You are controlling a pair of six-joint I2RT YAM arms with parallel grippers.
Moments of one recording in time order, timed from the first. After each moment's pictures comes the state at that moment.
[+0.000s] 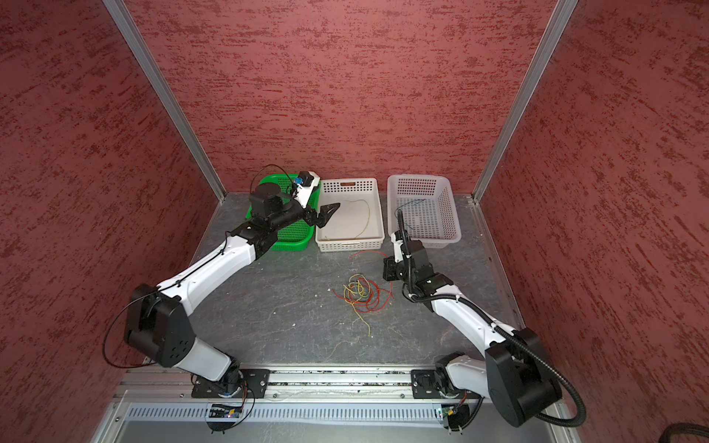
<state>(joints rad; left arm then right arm) -0.42 1.51 1.23 0.14 0.43 0.14 0.41 1.23 0.67 -0.07 -0.14 0.34</state>
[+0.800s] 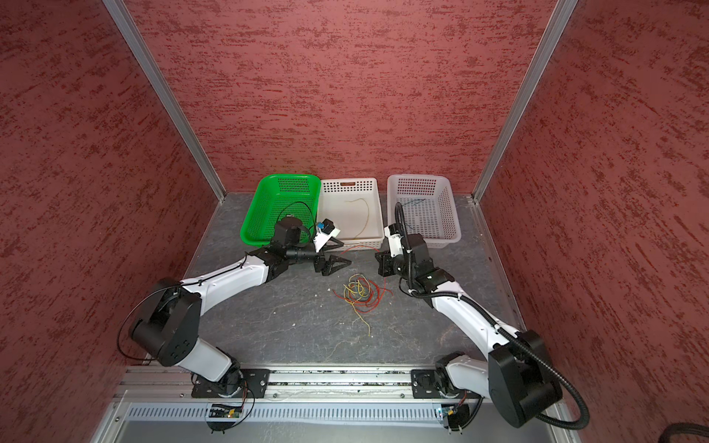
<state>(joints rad) -0.51 1.59 0.99 0.11 0.76 0.14 0.42 1.21 0.74 -0.07 -0.29 0.33</state>
